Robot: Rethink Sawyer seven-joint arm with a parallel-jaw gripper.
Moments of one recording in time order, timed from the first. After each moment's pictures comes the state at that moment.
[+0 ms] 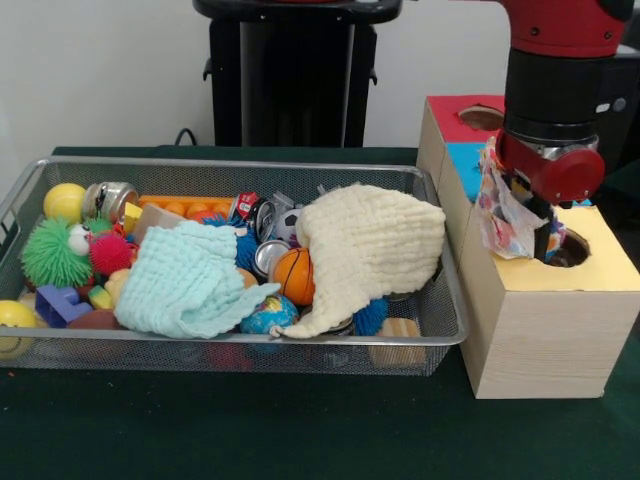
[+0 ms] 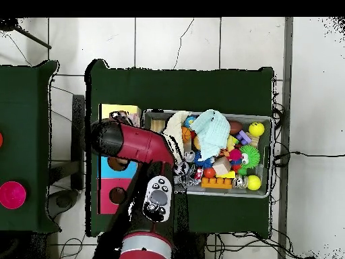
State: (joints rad) arm 0.14 -0.51 -0.16 1.53 0.40 0.42 2.88
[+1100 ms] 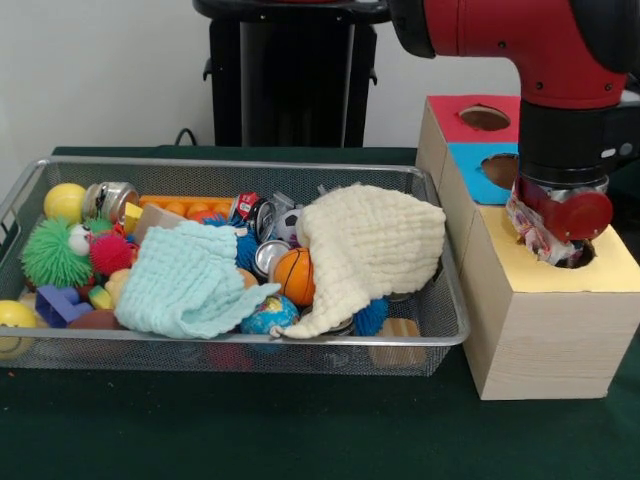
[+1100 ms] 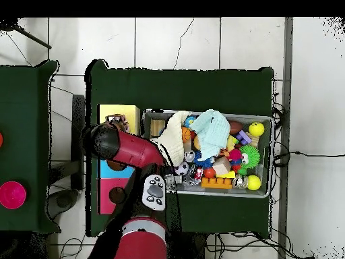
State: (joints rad) arm 0.14 -0.44 -0.09 1.58 0.52 0.27 2.88
